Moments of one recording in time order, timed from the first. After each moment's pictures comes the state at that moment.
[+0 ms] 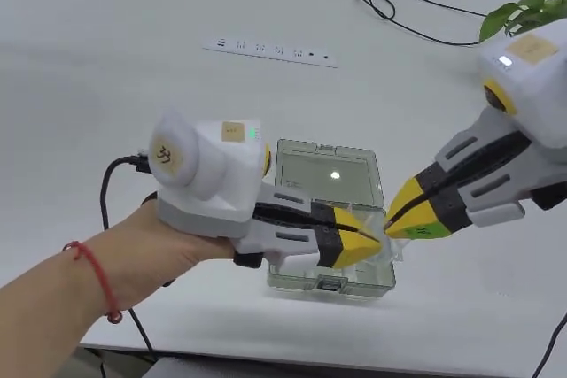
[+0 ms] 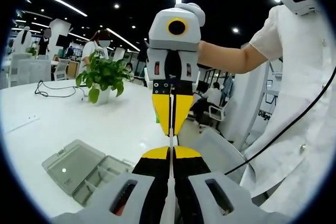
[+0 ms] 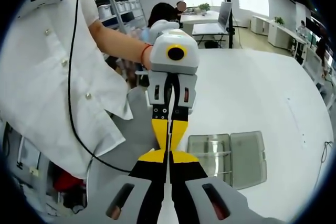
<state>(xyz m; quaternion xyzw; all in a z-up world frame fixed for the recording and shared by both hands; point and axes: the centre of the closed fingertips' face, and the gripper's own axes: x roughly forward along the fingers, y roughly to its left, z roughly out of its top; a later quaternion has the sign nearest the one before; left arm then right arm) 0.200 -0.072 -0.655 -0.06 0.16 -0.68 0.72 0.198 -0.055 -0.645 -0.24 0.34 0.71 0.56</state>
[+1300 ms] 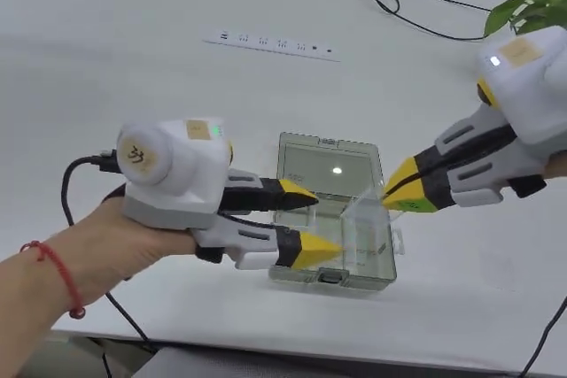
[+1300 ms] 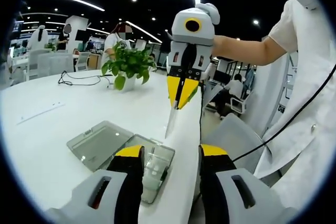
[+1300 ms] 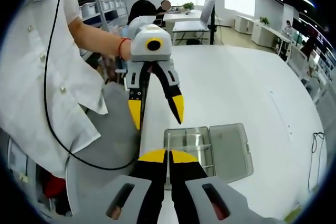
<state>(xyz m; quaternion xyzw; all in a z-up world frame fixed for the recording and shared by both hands) 0.223 -0.026 -0.691 -0.02 0.19 -0.60 0.78 0.240 -0.064 -0.672 -0.27 0.33 0.65 0.62</state>
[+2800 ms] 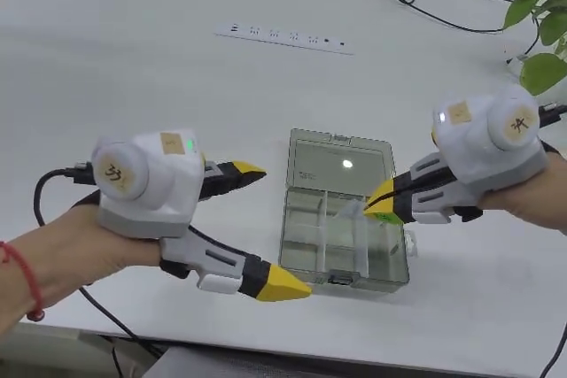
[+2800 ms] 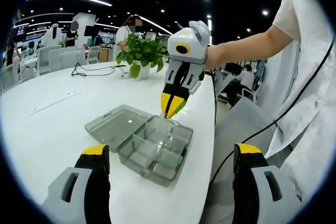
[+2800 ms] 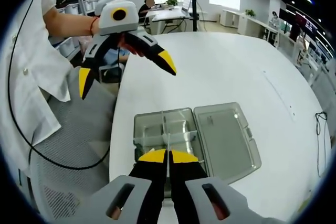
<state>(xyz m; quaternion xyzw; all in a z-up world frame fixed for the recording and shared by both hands) 0.236 0.009 -0.723 0.01 0.22 -0.57 0.79 0.270 -0.058 -0.750 -0.26 0.34 0.62 0.66</state>
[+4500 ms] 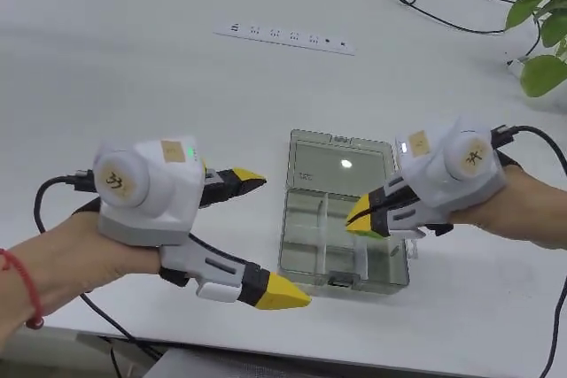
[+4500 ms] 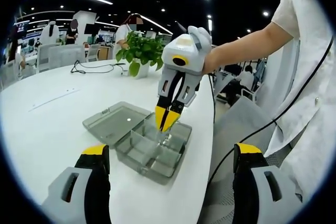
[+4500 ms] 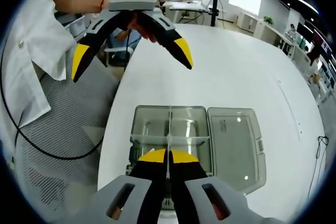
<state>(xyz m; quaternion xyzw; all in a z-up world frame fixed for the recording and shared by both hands) 0.231 0.008 -0.729 0.01 0.23 -0.57 0.79 0.270 -0.046 -0.789 -0.32 0.33 0.64 0.61</state>
